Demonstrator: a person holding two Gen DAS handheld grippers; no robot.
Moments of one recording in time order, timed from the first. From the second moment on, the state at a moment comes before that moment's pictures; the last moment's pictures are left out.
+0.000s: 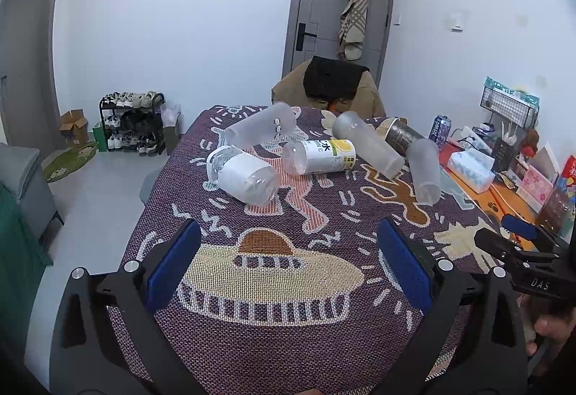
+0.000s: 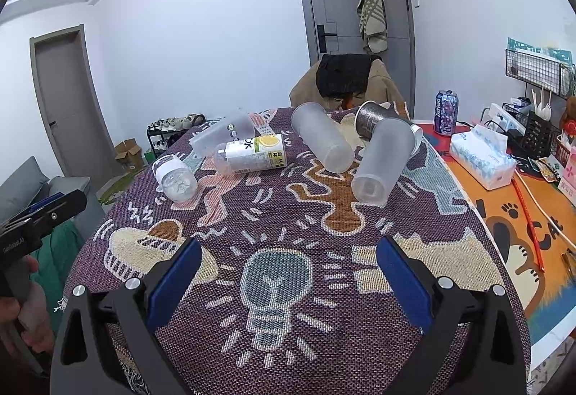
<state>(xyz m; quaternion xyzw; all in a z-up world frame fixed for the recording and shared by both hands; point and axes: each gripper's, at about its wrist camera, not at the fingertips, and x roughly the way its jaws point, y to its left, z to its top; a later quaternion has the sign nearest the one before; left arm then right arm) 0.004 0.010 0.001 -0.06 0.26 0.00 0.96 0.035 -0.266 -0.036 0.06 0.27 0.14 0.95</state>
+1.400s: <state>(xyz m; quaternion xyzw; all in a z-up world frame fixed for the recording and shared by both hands) 0.049 0.026 0.001 -0.09 0.26 -0.01 0.96 0.104 -0.265 -0.011 0.03 0.30 0.17 0.94</state>
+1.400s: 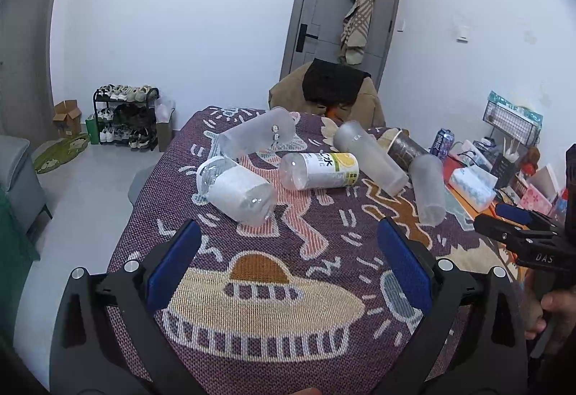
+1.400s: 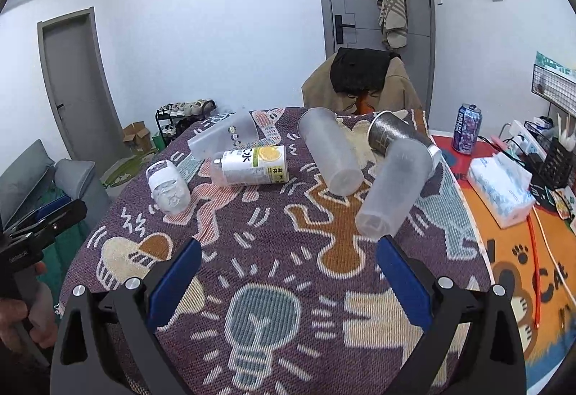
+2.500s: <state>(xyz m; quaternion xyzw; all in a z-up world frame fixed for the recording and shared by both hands) 0.121 0.060 -0.027 -0.15 0.29 0.05 0.94 0.307 -0.227 -0.029 -0.10 0.41 0.18 0.89</state>
